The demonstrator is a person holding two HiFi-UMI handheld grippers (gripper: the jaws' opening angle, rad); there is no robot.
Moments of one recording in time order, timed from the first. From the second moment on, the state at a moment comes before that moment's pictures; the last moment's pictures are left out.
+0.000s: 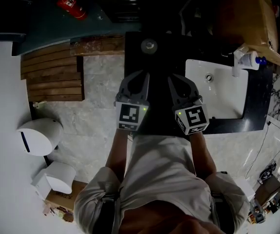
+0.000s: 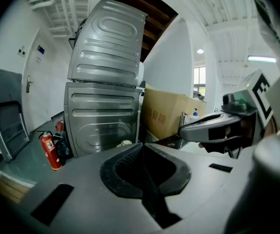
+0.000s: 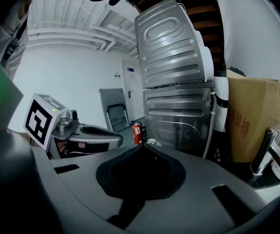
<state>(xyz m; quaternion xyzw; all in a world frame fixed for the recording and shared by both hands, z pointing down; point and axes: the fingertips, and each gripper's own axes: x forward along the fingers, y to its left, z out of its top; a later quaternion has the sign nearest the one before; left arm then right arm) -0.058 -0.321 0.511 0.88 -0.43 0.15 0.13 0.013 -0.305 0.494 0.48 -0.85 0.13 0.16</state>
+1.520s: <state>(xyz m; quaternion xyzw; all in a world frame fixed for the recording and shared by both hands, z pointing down) -0.055 -0.378 0.593 0.87 -0.41 0.21 0.15 -0.002 -0.343 0.557 0.47 -0.85 0.18 0.18</state>
